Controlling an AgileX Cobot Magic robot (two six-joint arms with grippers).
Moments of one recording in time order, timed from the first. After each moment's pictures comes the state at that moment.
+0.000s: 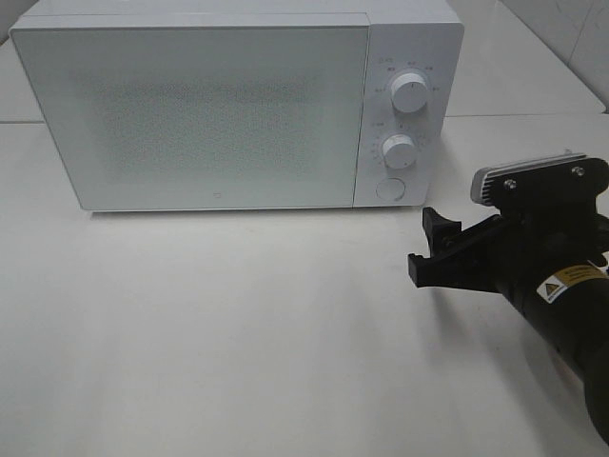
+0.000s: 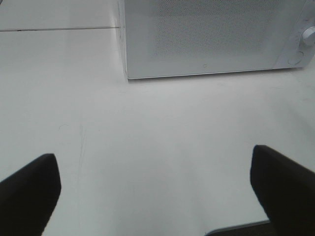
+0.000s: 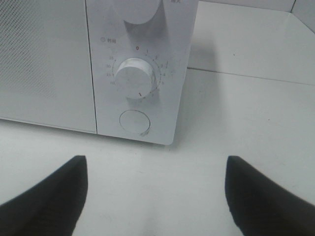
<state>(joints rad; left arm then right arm) 0.03 -0.01 -0.52 -0.25 1.07 0.15 0.74 1.68 -0.25 0.69 -1.20 -0.26</state>
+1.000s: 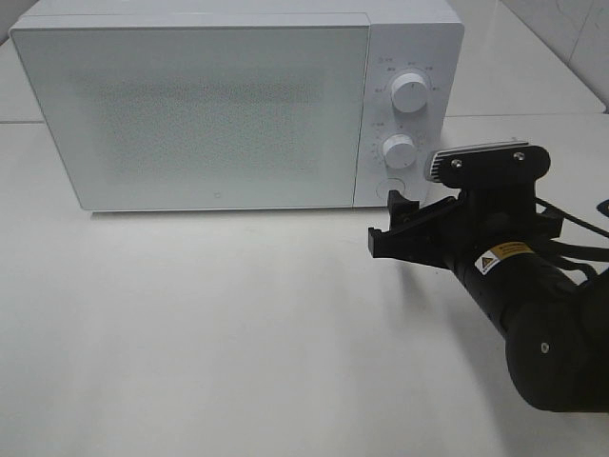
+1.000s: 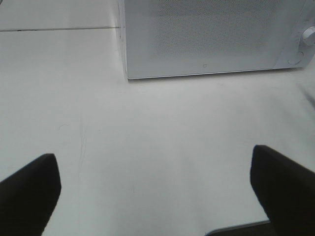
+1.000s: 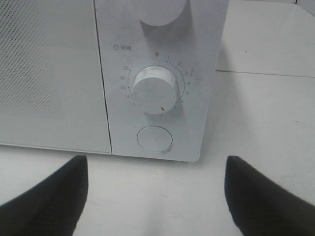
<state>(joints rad) 0.03 -0.01 -0.52 -0.25 1.07 0.15 0.74 1.82 -0.41 0.71 -1.21 -0.19</state>
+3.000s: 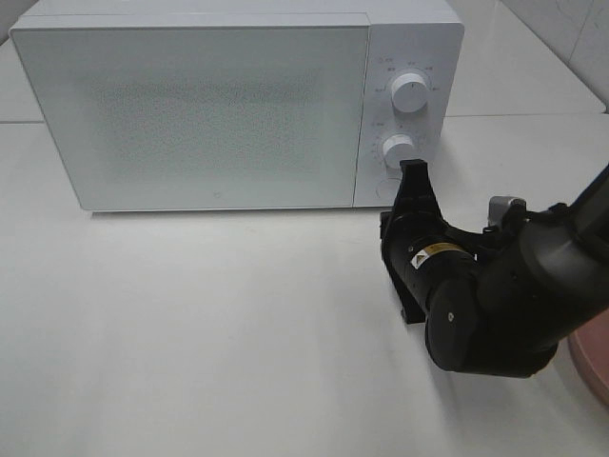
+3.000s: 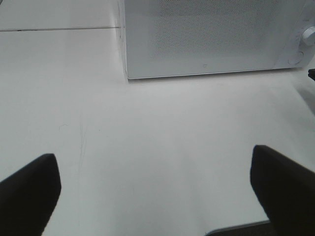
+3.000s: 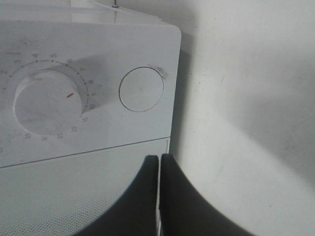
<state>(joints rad) 0.03 -0.01 -0.52 -0.25 1.07 0.15 0.74 2.03 -0.62 0.76 -1.07 1.33</state>
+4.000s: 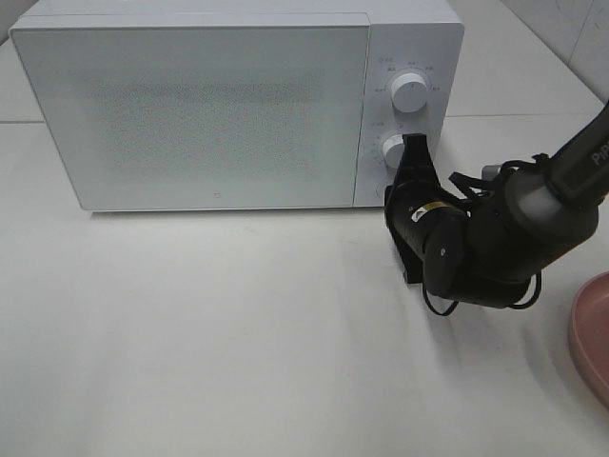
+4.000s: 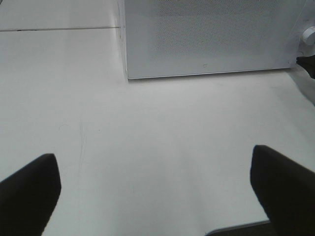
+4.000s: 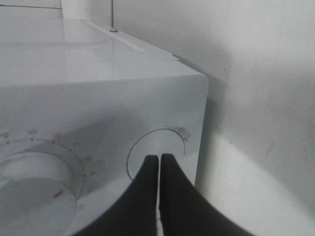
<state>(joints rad) 0.03 -0.01 -0.52 -0.25 1.07 0.15 0.56 2.11 -0.79 0.65 -0.95 1.29</state>
